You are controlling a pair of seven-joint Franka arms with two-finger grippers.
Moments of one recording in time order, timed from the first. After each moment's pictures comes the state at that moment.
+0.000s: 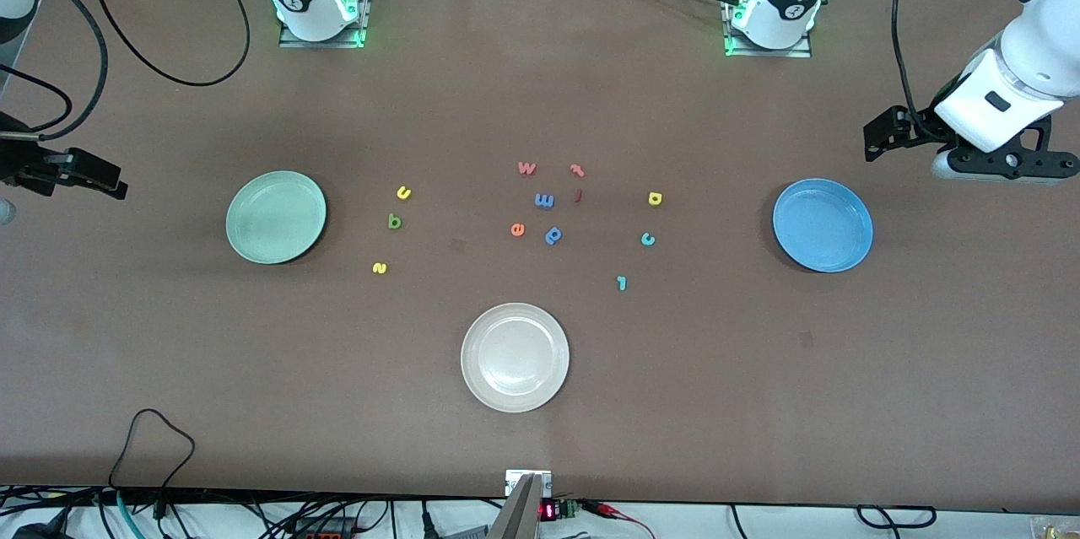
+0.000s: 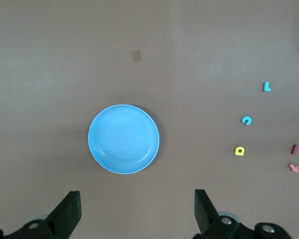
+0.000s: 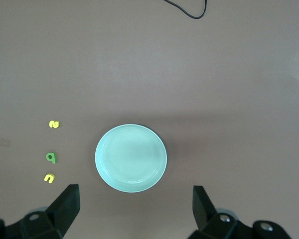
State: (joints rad) left arm 0.04 -0.01 -0.13 -1.72 0.02 1.66 -0.04; right arm 0.01 0.16 -0.08 -1.50 -0.01 1.66 -0.04
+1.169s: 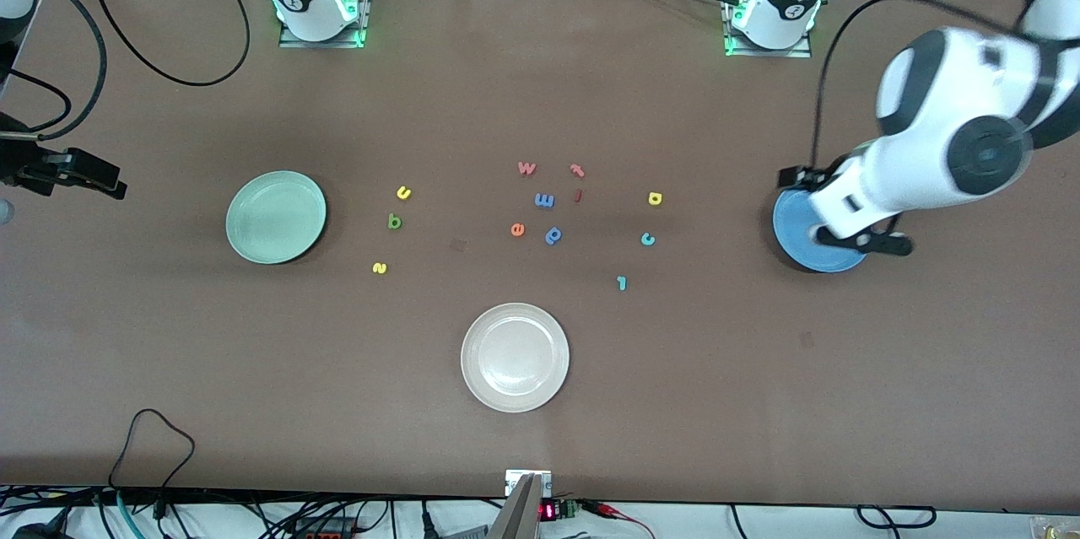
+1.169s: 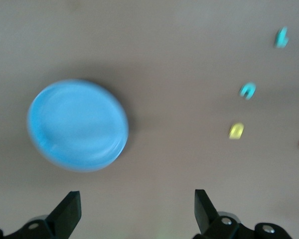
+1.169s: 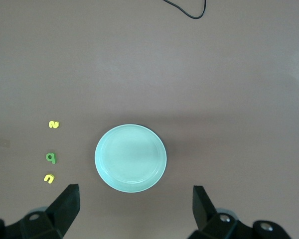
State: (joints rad) left arm -0.09 0.31 -0.15 -1.68 0.01 1.71 -0.13; right arm 0.01 0.16 -0.08 -1.50 -0.01 1.66 -0.04
